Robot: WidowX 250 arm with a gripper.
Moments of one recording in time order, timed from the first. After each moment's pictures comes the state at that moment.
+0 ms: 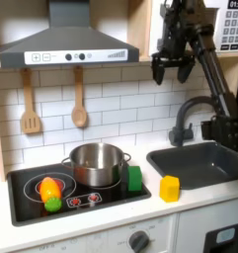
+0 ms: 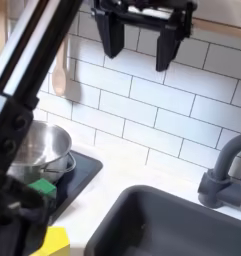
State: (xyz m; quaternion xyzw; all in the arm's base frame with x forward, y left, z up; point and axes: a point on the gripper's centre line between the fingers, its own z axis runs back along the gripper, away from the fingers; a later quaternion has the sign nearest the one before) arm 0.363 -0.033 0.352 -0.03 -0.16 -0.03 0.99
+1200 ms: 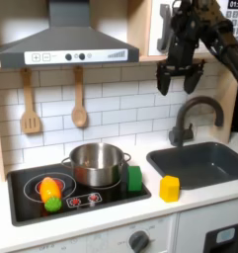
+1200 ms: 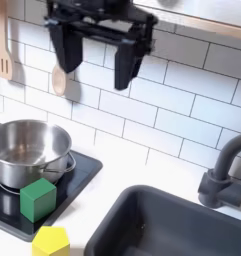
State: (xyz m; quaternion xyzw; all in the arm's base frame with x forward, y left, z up) arm 0.304 -0.008 0.347 -0.01 -0.14 -0.03 0.99
